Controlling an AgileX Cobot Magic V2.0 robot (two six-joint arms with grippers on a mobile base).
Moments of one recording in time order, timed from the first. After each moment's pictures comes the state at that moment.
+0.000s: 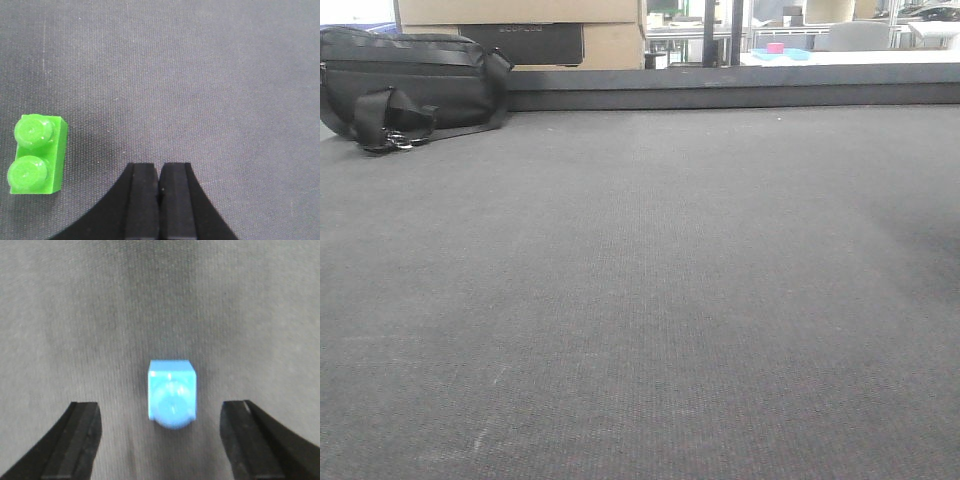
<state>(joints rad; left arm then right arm) 0.01 1.10 -0.85 -0.25 0.81 0.15 0.10 1.45 -1.05 0.04 1.05 0.12</state>
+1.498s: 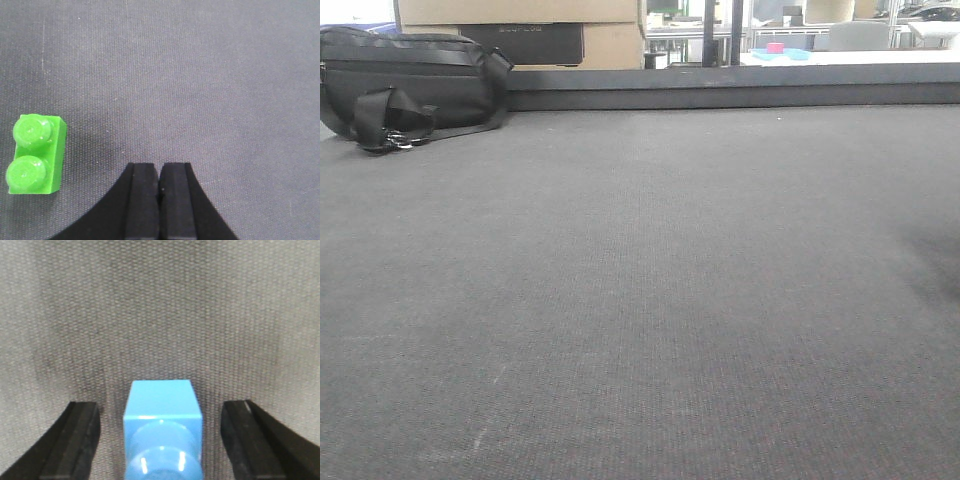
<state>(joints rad) 0.01 1.10 -0.85 -0.25 0.81 0.15 0.07 1.56 -0.96 0.04 0.94 0.08</state>
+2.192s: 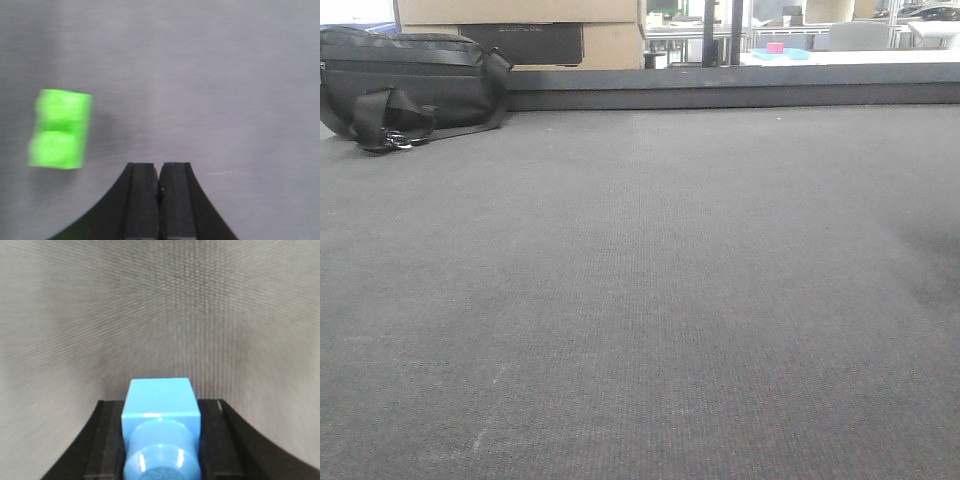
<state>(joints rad) 0.09 1.20 -0.98 -0.15 0.97 0.06 0.07 1.49 -0.97 0.06 0.98 0.07</state>
